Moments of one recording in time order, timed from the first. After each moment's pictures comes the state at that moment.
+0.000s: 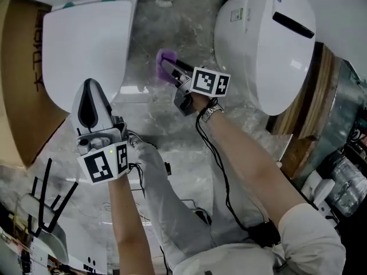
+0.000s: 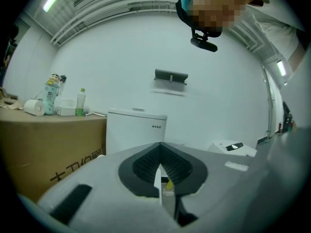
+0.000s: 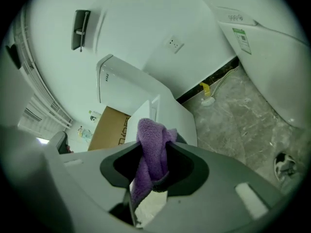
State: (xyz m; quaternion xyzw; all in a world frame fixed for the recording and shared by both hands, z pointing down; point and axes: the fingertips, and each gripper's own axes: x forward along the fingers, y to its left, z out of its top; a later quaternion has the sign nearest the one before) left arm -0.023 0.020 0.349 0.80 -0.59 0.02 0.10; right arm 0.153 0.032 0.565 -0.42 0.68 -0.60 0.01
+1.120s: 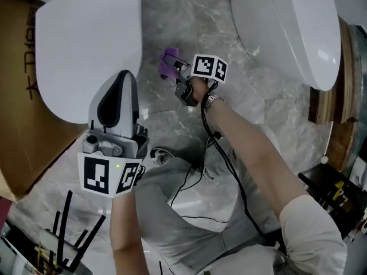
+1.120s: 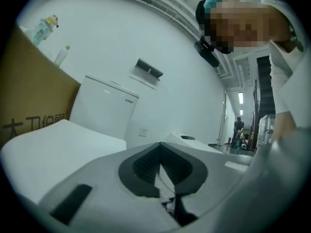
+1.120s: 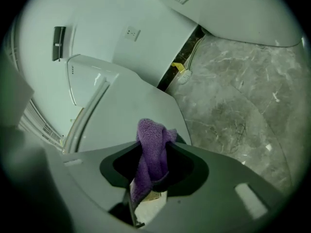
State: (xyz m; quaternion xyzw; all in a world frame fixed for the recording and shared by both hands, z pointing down) left arm -0.018 0.109 0.469 0.92 -0.36 -0.03 0.15; right arm 0.082 0.075 0.772 -0.46 0.61 -0.64 0.11
